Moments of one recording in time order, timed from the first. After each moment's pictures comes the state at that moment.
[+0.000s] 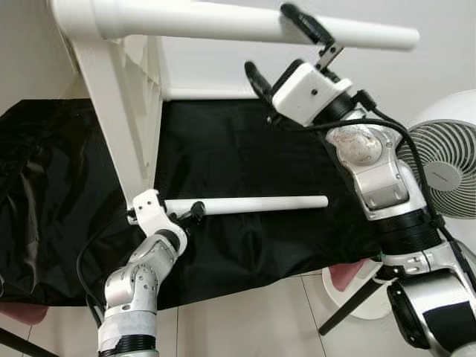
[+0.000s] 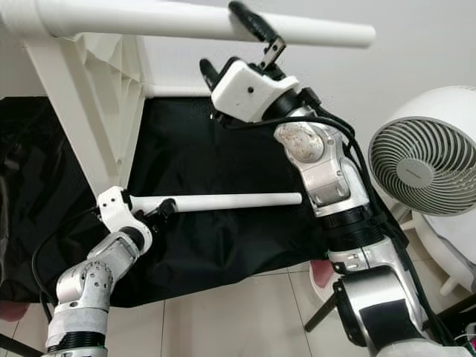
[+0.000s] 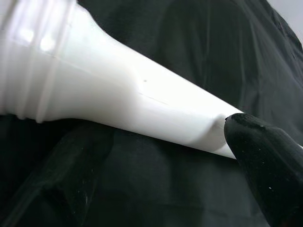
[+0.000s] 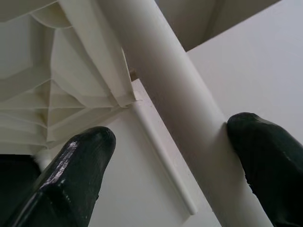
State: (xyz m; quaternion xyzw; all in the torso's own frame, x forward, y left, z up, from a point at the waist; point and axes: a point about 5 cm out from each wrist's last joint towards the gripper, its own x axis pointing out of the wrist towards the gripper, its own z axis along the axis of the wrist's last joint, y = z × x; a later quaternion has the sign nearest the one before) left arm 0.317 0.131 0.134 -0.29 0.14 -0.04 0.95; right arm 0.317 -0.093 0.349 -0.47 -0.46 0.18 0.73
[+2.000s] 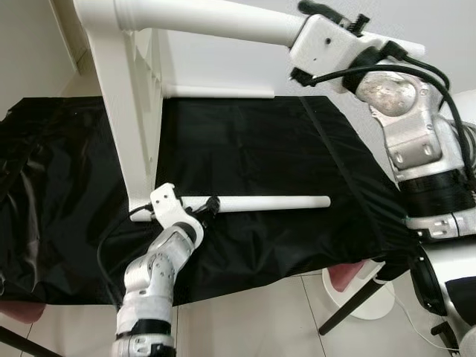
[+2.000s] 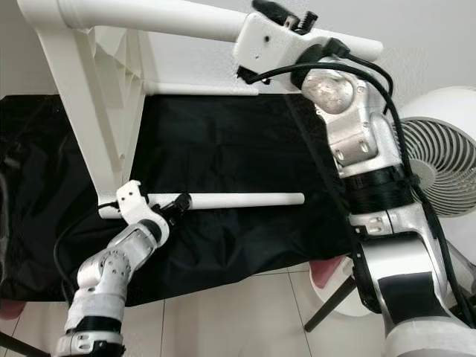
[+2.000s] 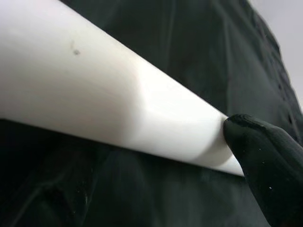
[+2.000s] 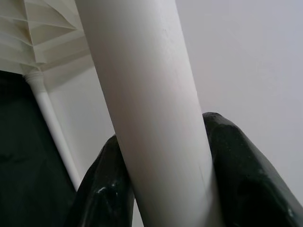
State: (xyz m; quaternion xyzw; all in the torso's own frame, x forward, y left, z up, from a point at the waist) left arm 0.337 0.102 0.146 -0.33 0.14 -0.07 0.93; right arm 0.342 -0.129 0.394 -0.52 -0.31 0.12 0.79
